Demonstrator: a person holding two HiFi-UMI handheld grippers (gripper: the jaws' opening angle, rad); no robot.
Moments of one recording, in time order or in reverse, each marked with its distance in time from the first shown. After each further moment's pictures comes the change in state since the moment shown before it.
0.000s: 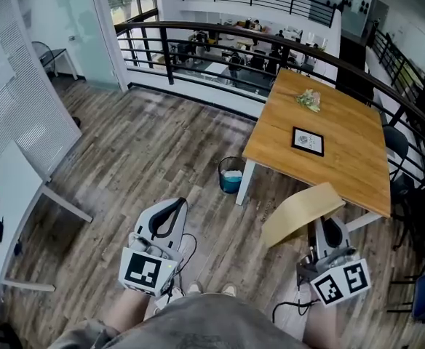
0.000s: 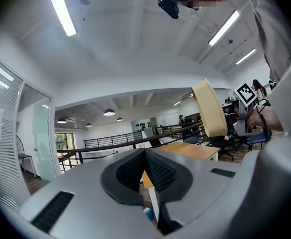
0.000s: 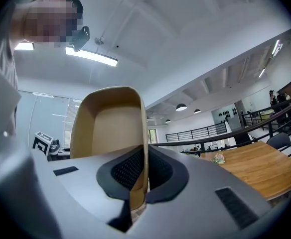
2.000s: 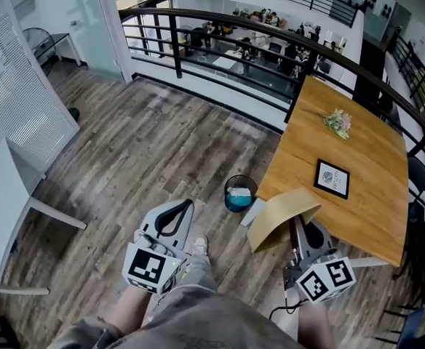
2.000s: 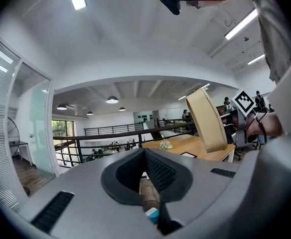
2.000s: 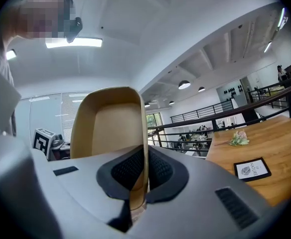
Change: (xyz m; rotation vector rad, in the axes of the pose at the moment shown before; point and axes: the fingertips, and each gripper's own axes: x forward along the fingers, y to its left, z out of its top) left arm 0.191 0.130 -0.090 -0.042 0.089 -0.002; right arm 0.248 -0.072 -0.110 0.094 0.197 0.070
